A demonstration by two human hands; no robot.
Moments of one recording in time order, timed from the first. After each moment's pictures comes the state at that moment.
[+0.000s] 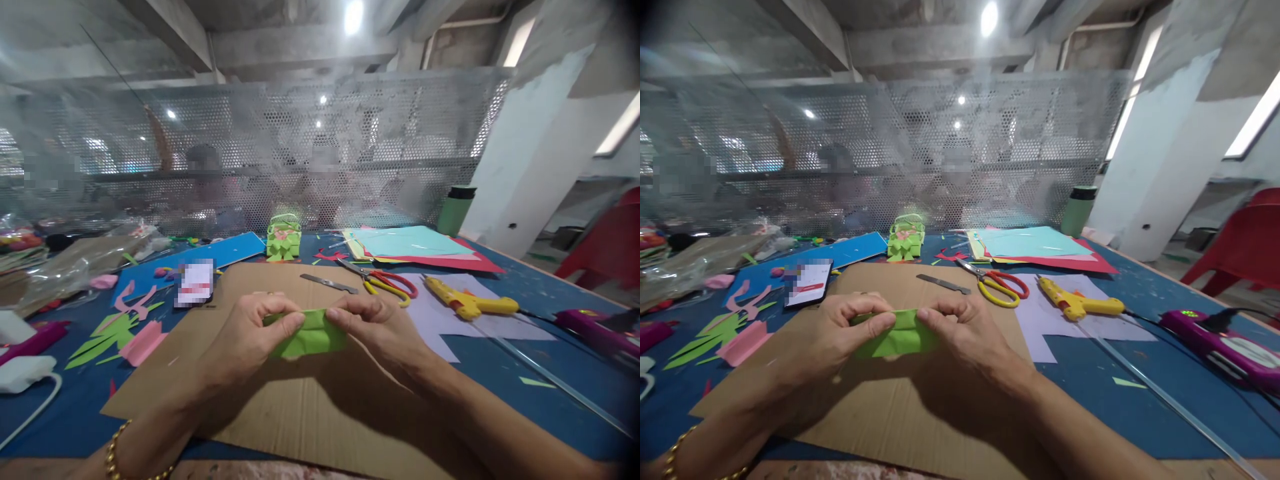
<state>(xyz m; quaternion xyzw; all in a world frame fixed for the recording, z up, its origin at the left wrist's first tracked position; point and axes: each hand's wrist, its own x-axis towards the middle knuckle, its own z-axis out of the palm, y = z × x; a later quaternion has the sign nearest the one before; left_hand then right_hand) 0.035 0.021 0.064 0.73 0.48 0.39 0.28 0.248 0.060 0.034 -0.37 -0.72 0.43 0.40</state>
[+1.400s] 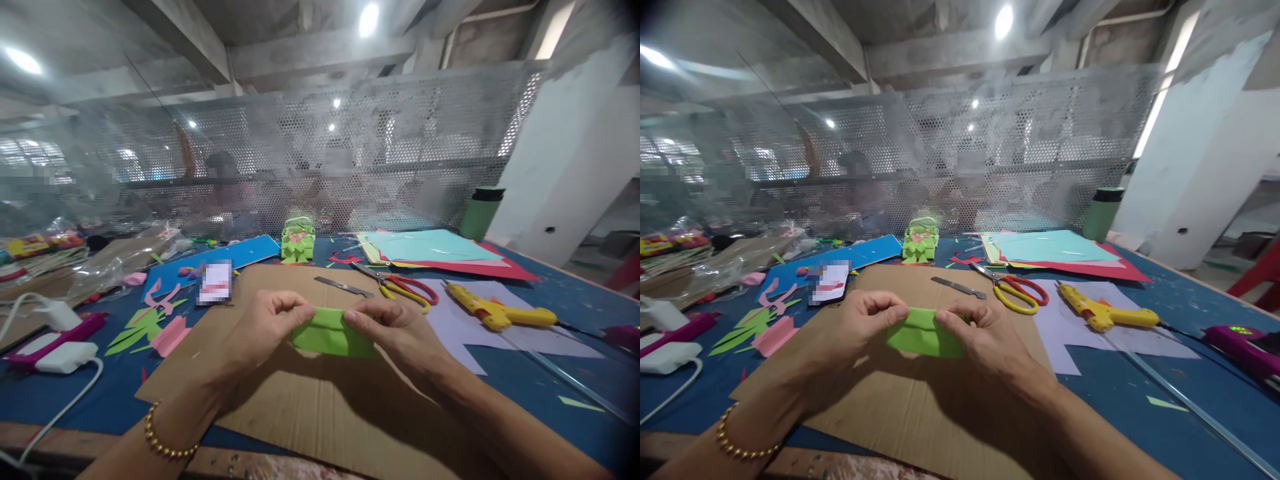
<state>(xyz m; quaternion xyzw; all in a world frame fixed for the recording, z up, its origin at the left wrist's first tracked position) 0.037 0.022 0.053 0.59 0.47 0.46 0.46 0.247 0.056 0.041 -0.38 -0.71 0.43 0.40</state>
